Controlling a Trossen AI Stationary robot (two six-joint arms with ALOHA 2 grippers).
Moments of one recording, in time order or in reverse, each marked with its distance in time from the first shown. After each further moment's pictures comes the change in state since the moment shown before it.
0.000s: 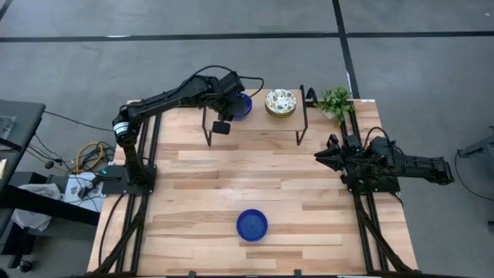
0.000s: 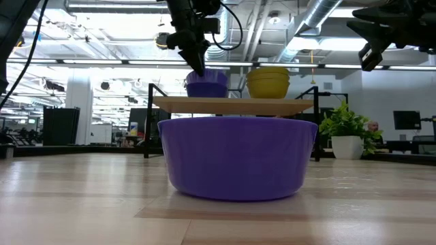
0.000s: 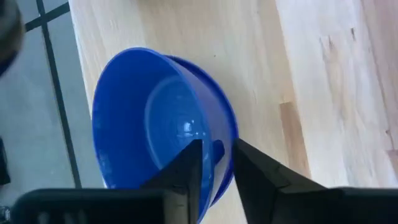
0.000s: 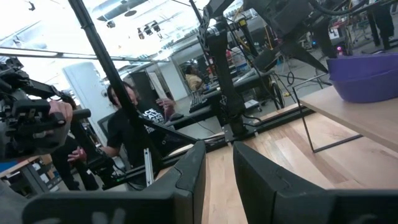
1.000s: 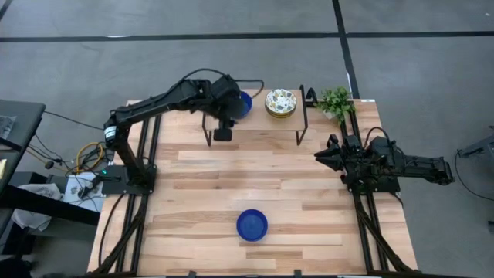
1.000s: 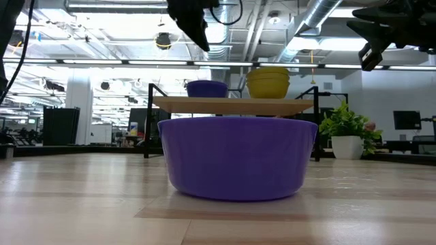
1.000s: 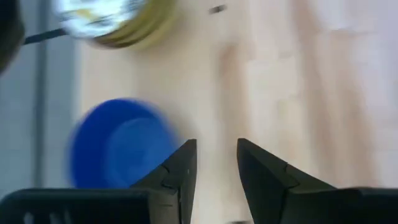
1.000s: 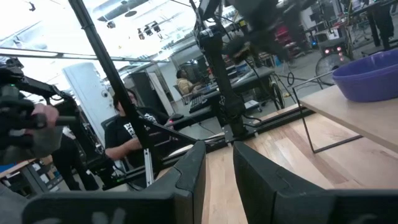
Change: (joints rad) left arm -0.080 -0.093 0.000 0.019 0.074 -0.203; right arm -0.001 0.000 0.000 0.002 0.000 0.000
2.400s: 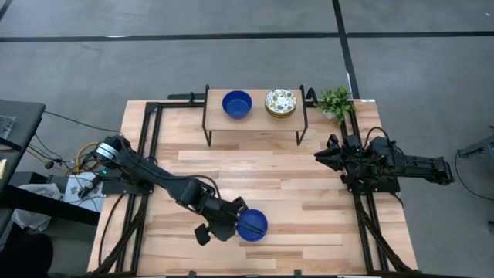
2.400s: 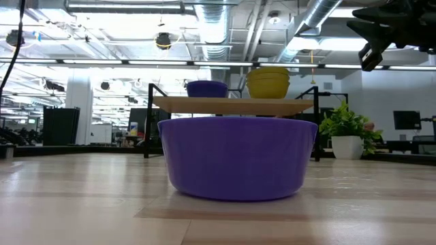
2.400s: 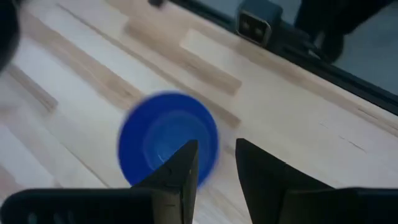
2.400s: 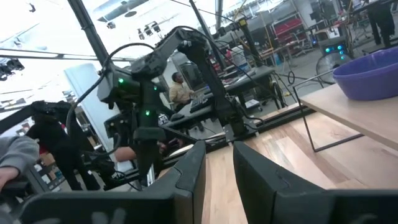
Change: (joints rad) left arm -0.789 -0.015 -0.464 0.482 0.143 0.025; right arm 0.000 0.000 0.000 -0.001 -0.001 0.008
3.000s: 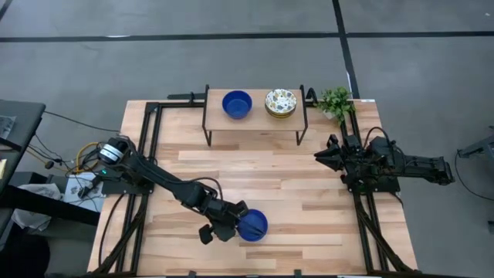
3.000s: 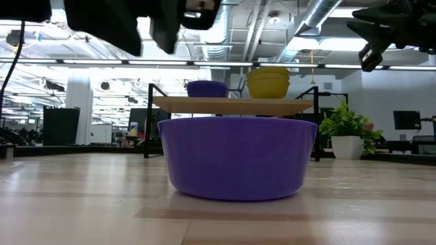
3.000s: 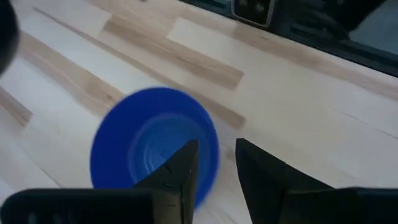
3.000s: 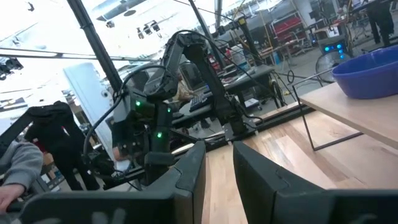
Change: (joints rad) left arm 0.014 0.034 -0.212 0.306 0.045 0.079; right arm 0.000 0.000 0.000 -0.004 0.000 0.000
